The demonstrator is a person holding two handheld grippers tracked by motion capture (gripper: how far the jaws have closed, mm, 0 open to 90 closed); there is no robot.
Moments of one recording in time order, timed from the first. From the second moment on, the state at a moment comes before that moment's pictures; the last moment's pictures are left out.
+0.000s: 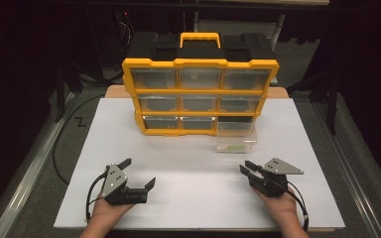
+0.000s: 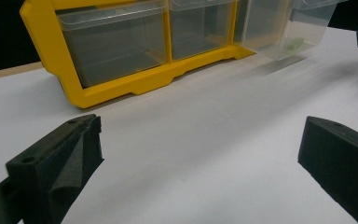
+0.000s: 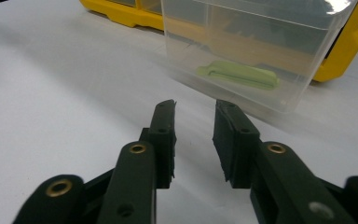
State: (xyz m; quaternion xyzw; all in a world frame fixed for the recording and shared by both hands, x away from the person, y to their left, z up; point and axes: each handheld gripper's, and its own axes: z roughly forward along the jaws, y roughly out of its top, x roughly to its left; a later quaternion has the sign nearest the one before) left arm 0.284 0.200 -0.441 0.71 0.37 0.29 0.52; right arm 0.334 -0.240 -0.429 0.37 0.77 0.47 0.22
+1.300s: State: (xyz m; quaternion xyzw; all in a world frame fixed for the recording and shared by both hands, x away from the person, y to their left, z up) left arm 0.282 0.200 -0.440 0.72 0.36 0.29 0.53; right arm 0.351 -0.227 -0.416 0.38 0.76 0.47 0.25
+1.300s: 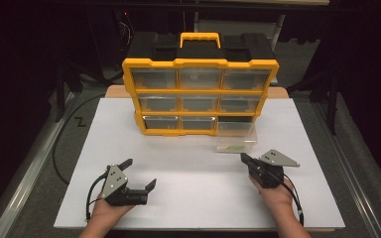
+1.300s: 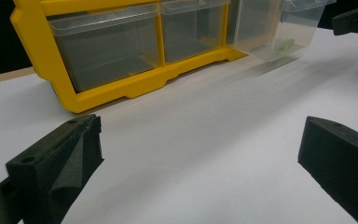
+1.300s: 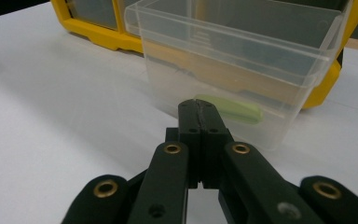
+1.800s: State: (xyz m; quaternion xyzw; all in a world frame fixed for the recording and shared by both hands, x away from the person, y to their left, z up) left arm 0.282 0.200 -0.439 0.71 0.36 0.29 0.53; right arm 0.370 -0.216 -0.416 0.39 0.75 0.47 0.26
